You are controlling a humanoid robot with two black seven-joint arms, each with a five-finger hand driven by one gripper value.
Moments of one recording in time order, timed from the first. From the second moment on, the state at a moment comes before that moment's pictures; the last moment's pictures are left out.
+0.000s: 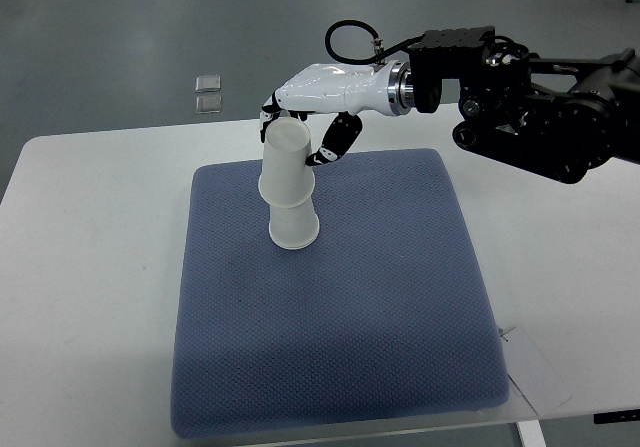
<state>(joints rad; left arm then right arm) -0.01 0.00 -0.05 -0.17 0.05 0.10 -0.04 1.37 -0.31 0.07 1.08 -1.46 0.13 0.29</state>
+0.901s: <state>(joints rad) -0.01 0.00 -0.05 -0.17 0.05 0.10 -0.04 1.33 -0.30 0.03 1.07 -1.46 0.13 0.29</state>
